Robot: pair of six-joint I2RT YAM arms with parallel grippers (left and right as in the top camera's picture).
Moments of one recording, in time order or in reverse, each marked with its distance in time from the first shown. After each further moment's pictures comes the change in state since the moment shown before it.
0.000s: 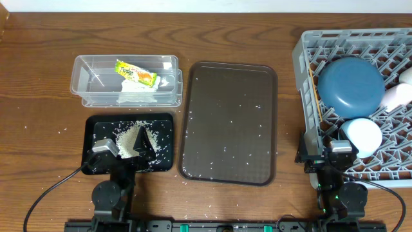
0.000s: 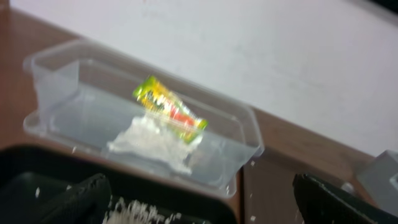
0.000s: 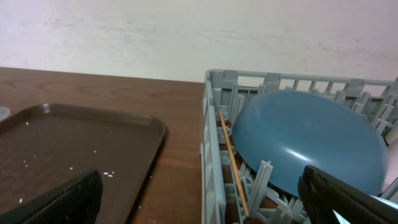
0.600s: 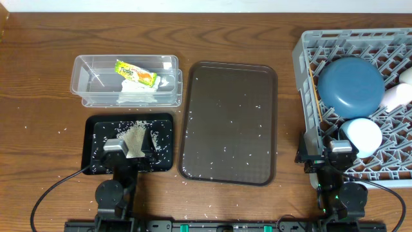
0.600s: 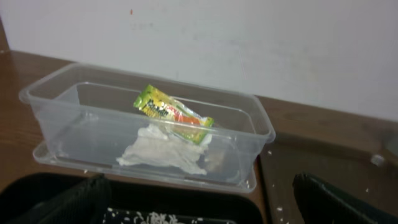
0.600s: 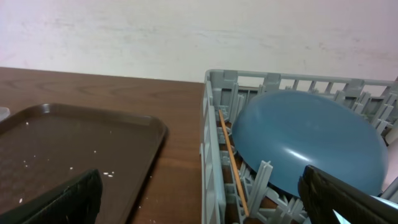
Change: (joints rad) left arm 0.000 -0.003 -0.066 0.050 0.020 0.215; right arm 0.000 0.000 0.000 0.000 0.000 0.000
